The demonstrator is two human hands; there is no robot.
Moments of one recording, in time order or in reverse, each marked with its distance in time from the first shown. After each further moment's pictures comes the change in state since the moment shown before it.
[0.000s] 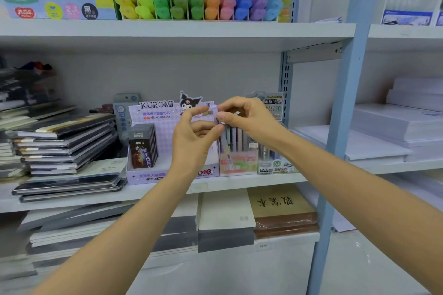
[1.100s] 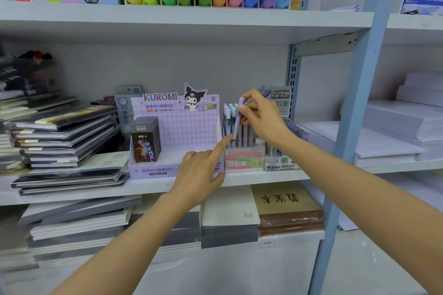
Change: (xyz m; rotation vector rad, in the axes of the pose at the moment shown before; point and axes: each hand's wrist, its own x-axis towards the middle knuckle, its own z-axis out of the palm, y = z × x) left_hand -0.022 -0.069 -0.023 1.064 -0.435 0.244; right_hand 0.016 0.056 0.002 -0.215 0.206 0.006
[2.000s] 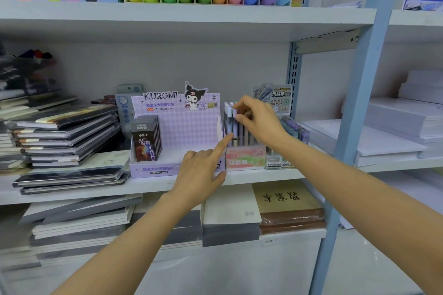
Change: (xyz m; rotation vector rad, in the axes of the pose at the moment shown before) left_hand 0.000 -0.003 0.006 0.043 0.021 0.036; right_hand -0.002 0.006 0.010 -0.233 -0.015 -0.043
